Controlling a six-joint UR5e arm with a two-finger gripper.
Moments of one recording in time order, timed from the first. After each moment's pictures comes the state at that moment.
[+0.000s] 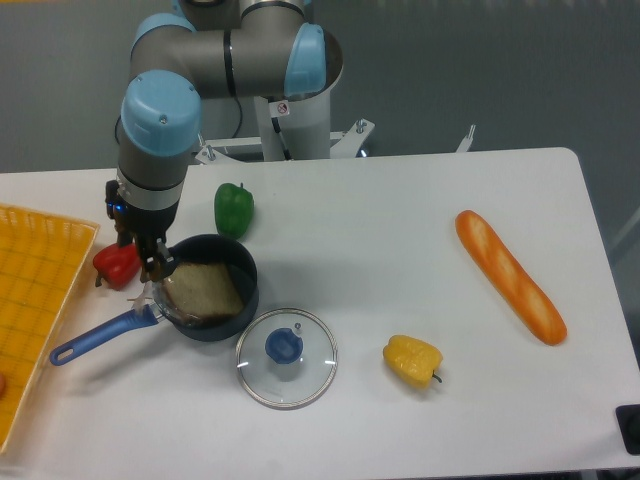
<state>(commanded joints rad) 2.13 -1.78 -1.62 -1.19 1.22 0.97</state>
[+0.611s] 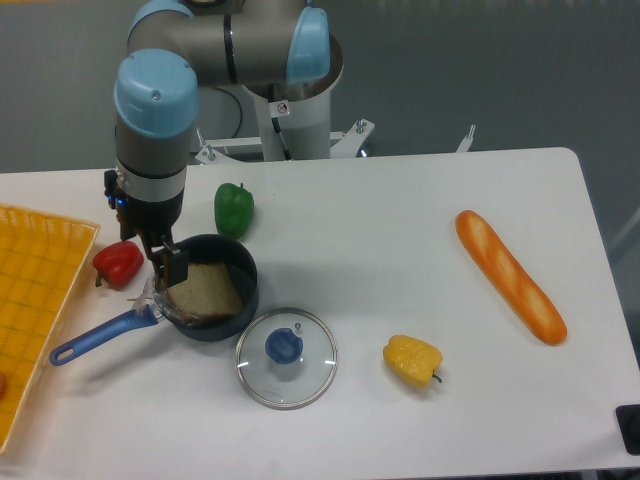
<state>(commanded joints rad) 2.12 -1.77 -1.56 -1.19 1.39 1.06</state>
